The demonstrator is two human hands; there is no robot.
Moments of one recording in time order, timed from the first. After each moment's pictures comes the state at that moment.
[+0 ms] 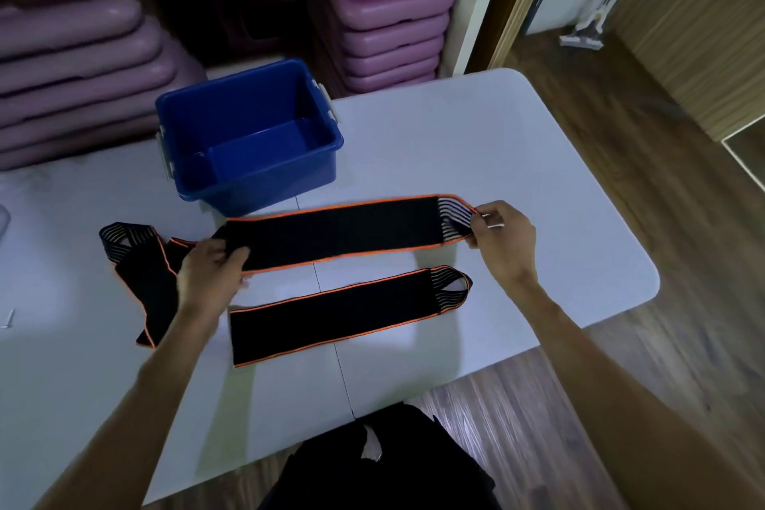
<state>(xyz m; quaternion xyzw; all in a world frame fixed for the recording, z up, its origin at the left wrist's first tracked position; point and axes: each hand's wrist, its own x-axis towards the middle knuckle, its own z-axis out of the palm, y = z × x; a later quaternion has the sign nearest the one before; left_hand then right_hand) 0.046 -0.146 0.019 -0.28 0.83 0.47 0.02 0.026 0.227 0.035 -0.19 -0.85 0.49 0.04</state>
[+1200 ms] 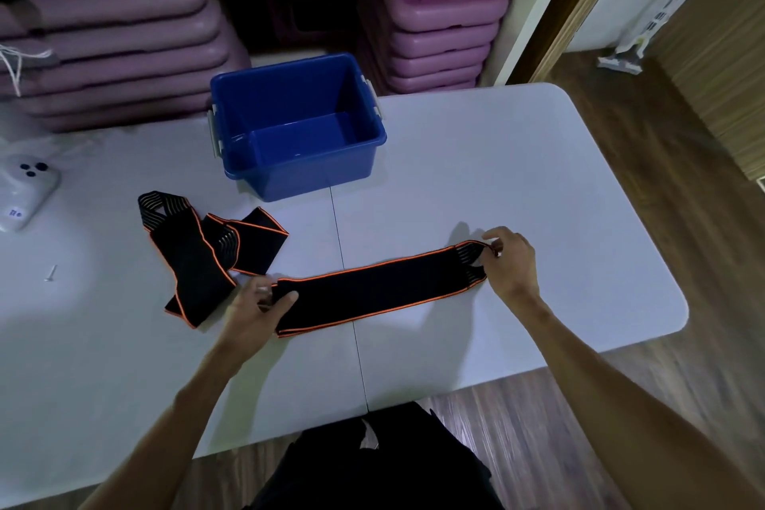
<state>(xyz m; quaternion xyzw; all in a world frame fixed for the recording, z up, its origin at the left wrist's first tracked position) 0.122 -0.143 -0.007 -0.24 0.82 0.51 0.12 0.021 0.221 -0.019 -0.14 -0.93 0.34 -0.04</state>
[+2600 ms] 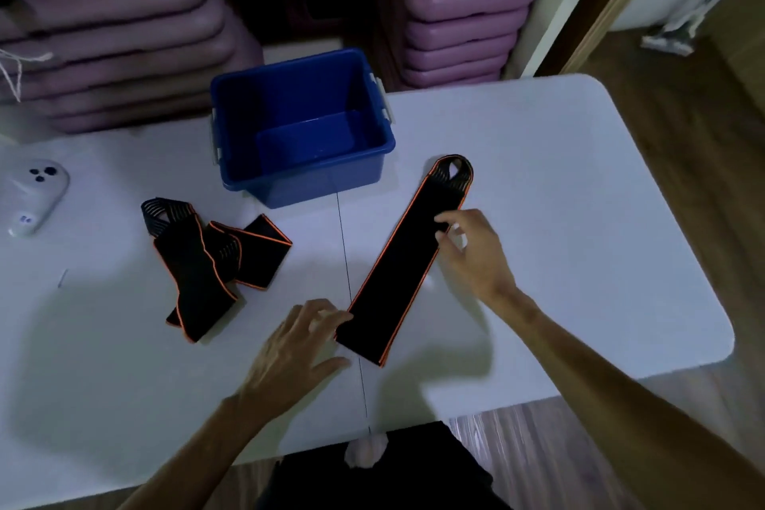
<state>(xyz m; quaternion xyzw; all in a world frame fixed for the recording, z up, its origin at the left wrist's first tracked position) 0.133 -0.110 -0.017 0.15 0.96 0.25 0.07 -0.015 0.168 -0.015 0.08 -0.91 0.41 -0.02</state>
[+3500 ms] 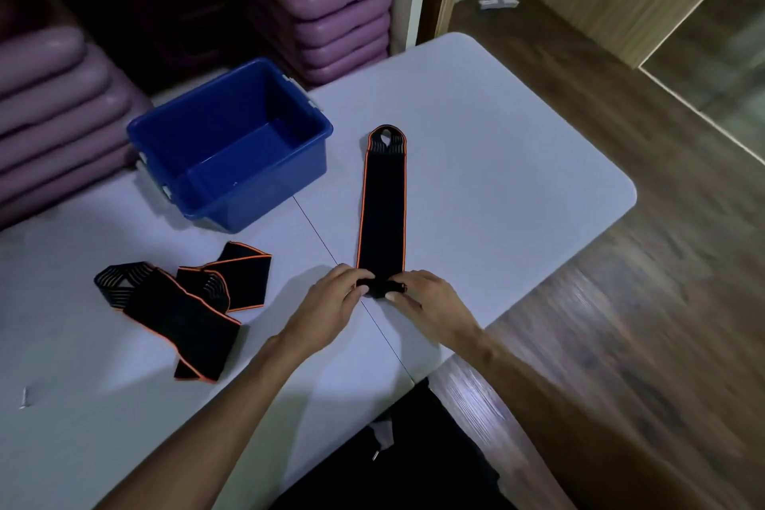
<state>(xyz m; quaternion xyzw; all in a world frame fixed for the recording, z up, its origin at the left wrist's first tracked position) 0.075 -0.109 -0.031 0.27 0.87 0.37 0.18 0.140 0.092 -0.037 0.02 -0.92 0.38 -0.05</state>
